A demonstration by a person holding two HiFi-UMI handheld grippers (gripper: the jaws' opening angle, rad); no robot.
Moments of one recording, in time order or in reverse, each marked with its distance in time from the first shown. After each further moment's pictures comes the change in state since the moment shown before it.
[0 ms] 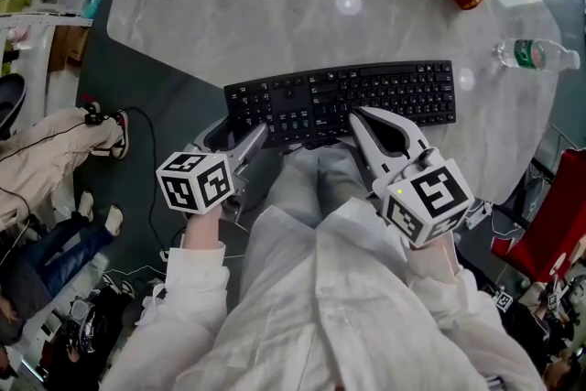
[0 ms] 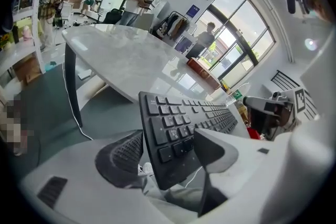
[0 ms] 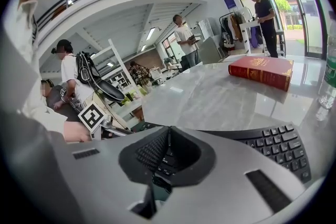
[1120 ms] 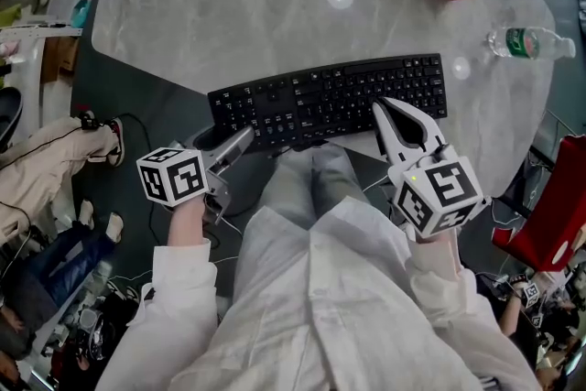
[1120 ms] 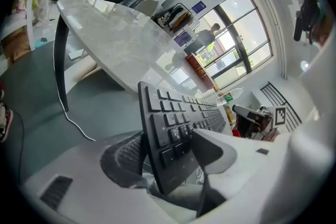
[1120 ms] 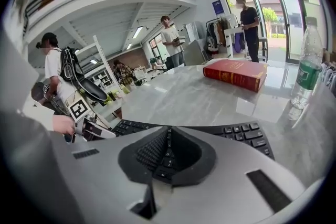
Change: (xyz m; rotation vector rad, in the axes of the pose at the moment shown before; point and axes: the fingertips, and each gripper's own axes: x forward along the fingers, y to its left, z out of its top) left arm 0.010 -0.002 -0.005 -0.090 0.087 -0.164; right arm -0.027 -0.063 -0.012 0.029 -0.002 -0.192
